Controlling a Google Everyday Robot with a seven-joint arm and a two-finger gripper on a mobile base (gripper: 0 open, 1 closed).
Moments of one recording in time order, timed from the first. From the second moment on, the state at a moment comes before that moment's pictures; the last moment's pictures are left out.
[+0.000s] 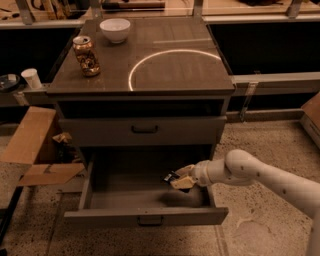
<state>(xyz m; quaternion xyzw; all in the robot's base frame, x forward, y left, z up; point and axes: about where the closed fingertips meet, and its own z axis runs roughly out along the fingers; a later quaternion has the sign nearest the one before) 0.590 -0.091 0.465 -0.42 0.79 0.32 0.32</state>
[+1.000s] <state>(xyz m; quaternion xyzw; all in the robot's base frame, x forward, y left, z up) 0.608 -0.063 0.425 -0.42 0.79 0.34 0.29</state>
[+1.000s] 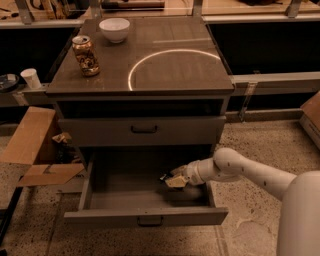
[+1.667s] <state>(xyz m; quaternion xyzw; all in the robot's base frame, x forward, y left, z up) 0.597 -0.081 0.455 -0.40 0.77 0.37 0.33</state>
